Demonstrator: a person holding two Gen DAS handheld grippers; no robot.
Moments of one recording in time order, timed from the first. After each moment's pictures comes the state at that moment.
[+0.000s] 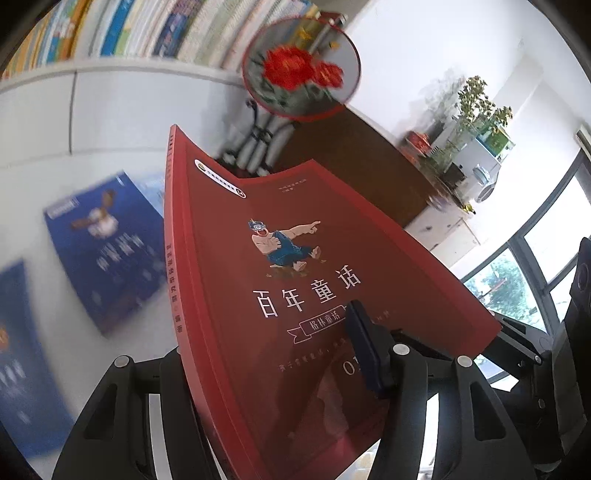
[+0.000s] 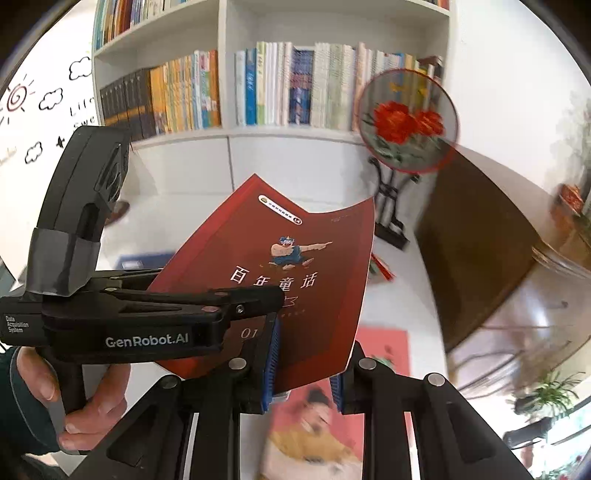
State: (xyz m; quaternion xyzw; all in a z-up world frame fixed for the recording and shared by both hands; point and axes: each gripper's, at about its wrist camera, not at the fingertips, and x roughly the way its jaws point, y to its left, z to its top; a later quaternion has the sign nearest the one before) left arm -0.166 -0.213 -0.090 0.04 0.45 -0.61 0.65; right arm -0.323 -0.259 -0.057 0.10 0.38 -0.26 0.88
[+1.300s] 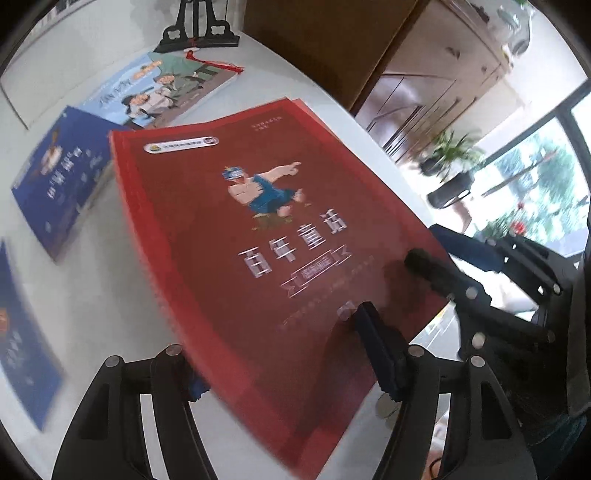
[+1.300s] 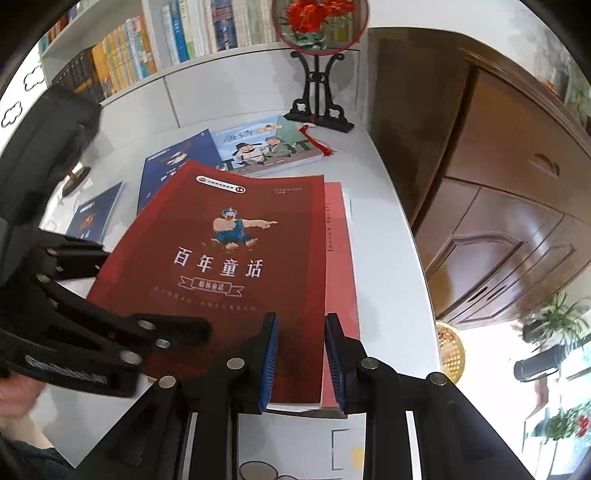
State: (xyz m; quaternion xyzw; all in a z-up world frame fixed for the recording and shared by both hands) left arm -0.269 -0.251 -0.149 0.33 0.52 -0.53 0.58; right arm -0.432 -0.296 -0.165 0.20 0.43 -0.29 0.83
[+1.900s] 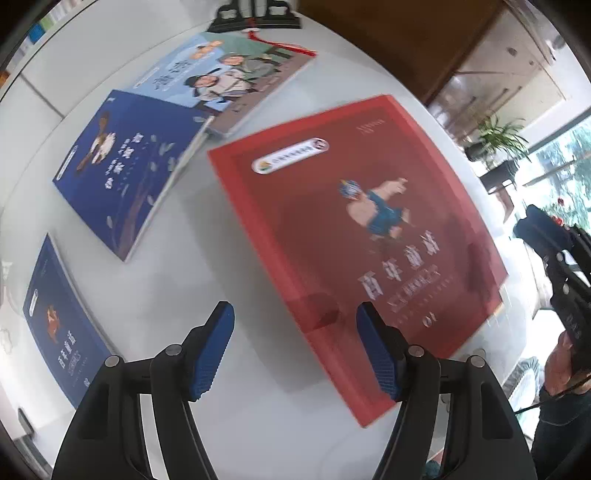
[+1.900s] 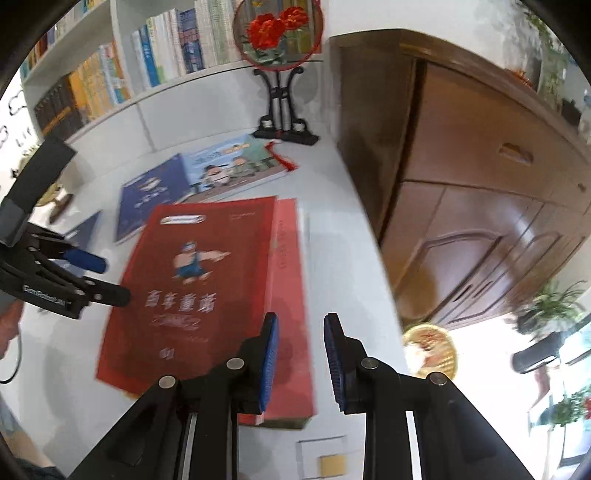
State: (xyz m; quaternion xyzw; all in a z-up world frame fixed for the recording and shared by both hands) left arm -0.205 -0.249 -0.153 0.38 0.53 -0.46 0.60; right arm -0.443 -0.329 -0.159 0.19 0.42 -0.34 0.82
